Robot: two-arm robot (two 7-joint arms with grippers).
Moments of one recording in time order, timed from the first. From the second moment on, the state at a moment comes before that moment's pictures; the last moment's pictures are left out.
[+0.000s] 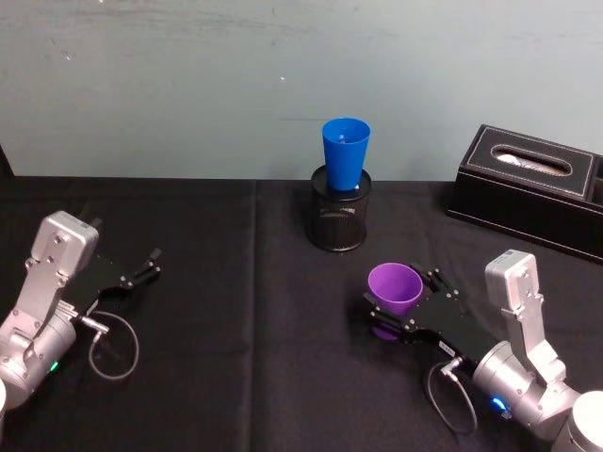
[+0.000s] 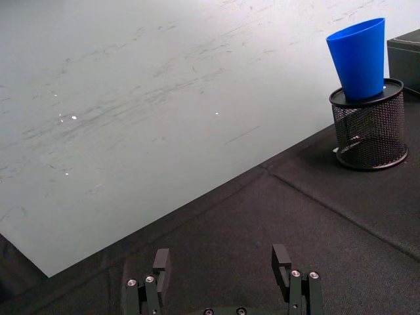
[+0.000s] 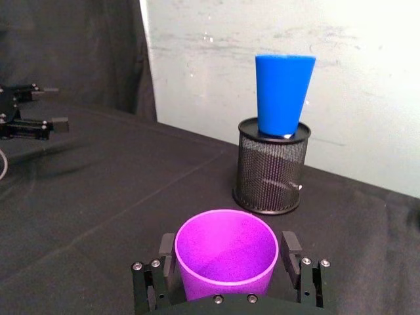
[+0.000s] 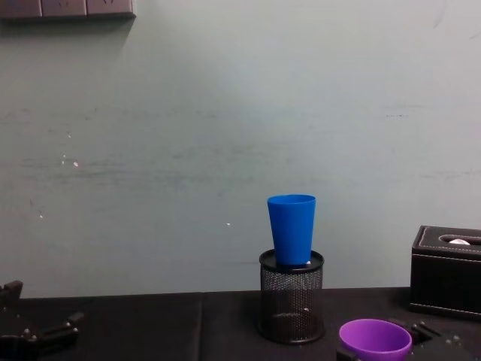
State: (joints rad) left arm -0.20 0.60 0.45 -1.41 -0.25 -0.12 0.03; right arm 0.20 0.32 -0.32 -1.26 0.26 -0.21 0.44
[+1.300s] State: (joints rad) left arm -0.20 0.60 0.45 -1.41 -0.25 -0.12 0.03; right arm 0.17 0.33 -0.28 -1.35 0.30 -0.27 0.45
